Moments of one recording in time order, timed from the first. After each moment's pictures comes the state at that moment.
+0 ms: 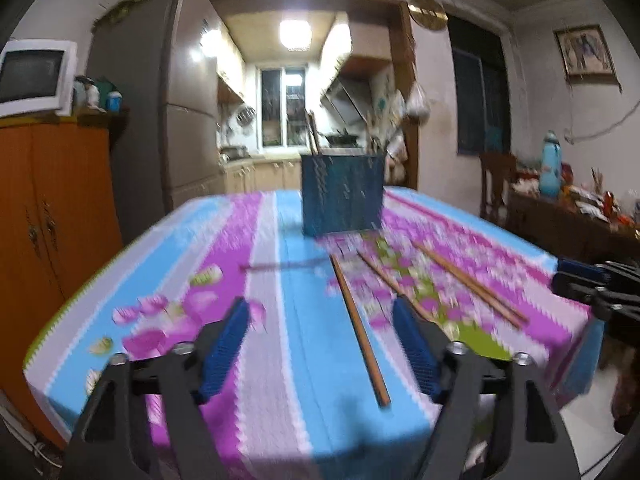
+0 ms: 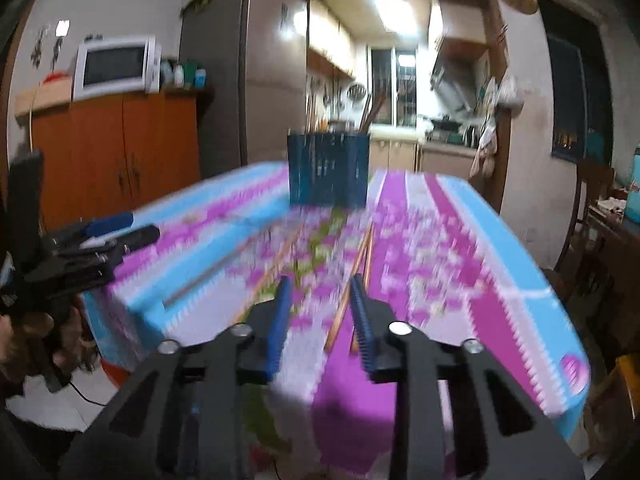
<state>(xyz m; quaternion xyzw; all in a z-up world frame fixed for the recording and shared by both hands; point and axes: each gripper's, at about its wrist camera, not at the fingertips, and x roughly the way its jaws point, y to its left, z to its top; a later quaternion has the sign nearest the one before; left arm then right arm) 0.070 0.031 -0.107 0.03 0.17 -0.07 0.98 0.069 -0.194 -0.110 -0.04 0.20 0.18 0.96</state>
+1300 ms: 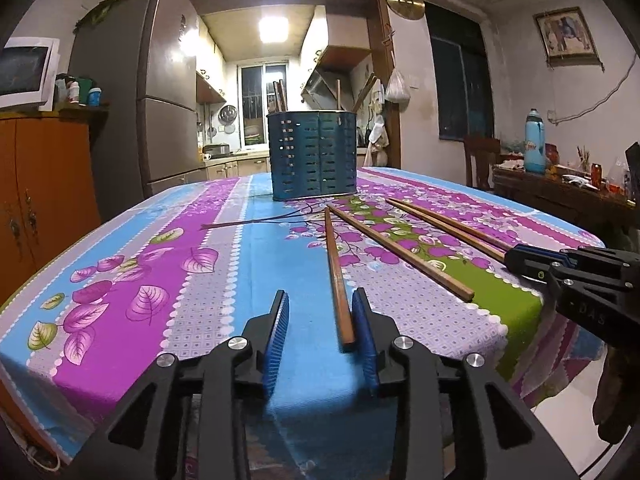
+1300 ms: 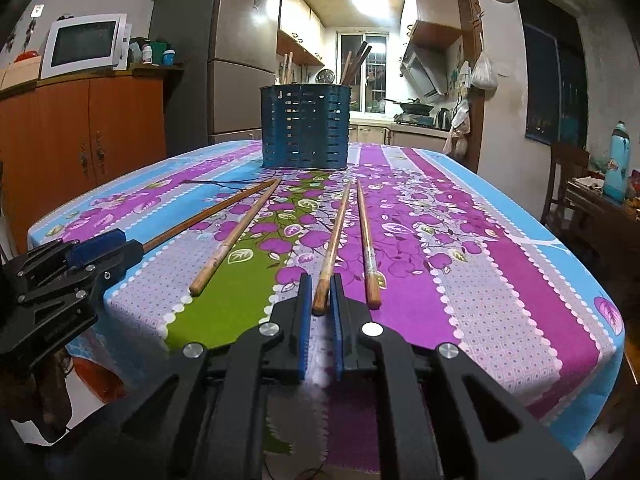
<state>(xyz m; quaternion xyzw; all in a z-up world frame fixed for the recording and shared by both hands) 0.068 0.008 -0.165 0.04 0.16 -0.09 0.98 0.076 -0.172 -0.156 -0.04 0.20 0.11 0.97</state>
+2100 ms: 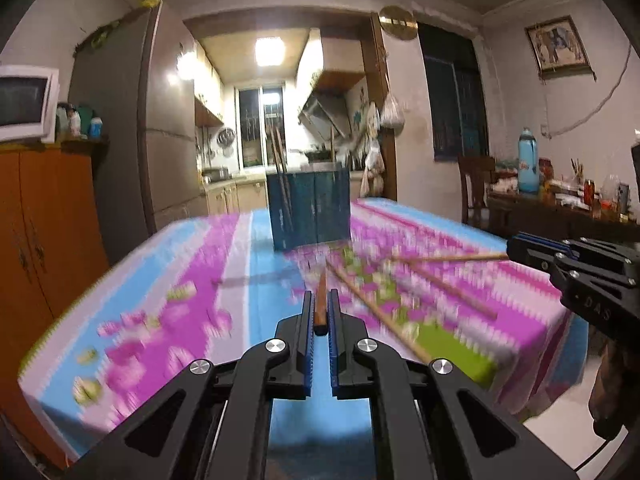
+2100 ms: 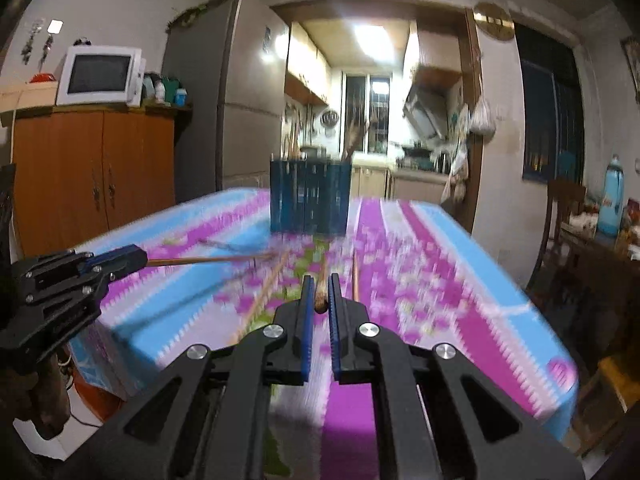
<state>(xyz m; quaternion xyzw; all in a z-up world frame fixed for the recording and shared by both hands) 0.045 0.002 -0.094 0.05 0.12 -0.09 0.99 0.046 -0.180 -0.085 -0.04 0.12 0.12 0.98</state>
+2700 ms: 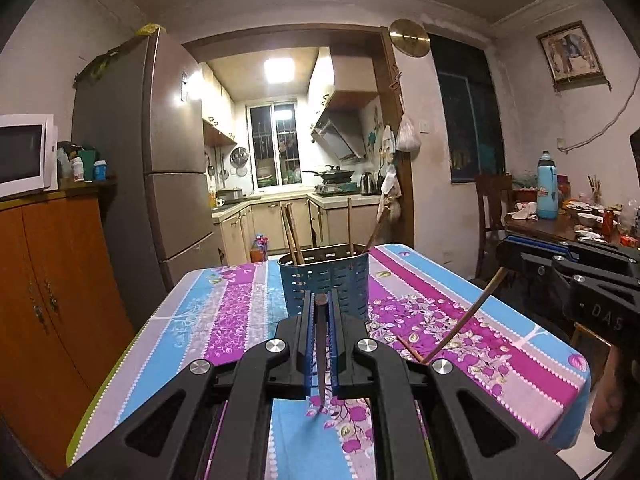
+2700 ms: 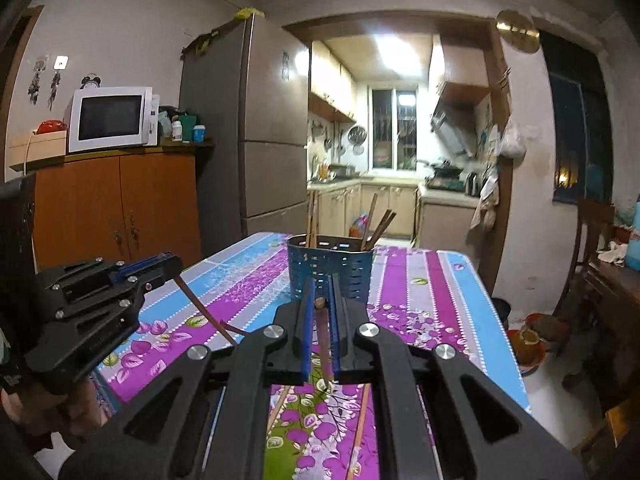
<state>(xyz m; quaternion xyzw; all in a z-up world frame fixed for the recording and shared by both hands) 0.099 -0.018 0.020 0.06 0.11 -0.06 0.99 0.111 -0.186 0.029 -0.02 0.12 0.19 0.97</state>
